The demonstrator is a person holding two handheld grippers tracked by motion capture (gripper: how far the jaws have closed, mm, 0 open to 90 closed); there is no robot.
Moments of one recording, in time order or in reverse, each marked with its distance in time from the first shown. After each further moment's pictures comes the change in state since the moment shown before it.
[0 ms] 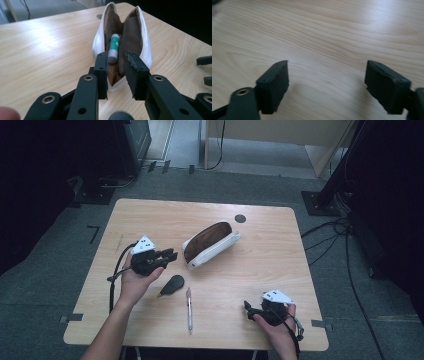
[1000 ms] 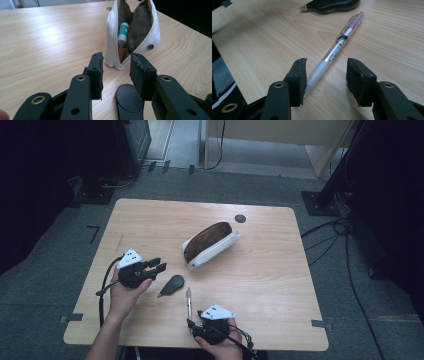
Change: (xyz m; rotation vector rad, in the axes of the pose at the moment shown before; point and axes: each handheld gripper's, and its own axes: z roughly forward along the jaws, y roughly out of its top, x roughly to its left) left arm 0.007 -0.040 -0.026 -0.016 0.050 -0.044; right arm 0.161 0.006 0.025 0.007 0.341 -0.082
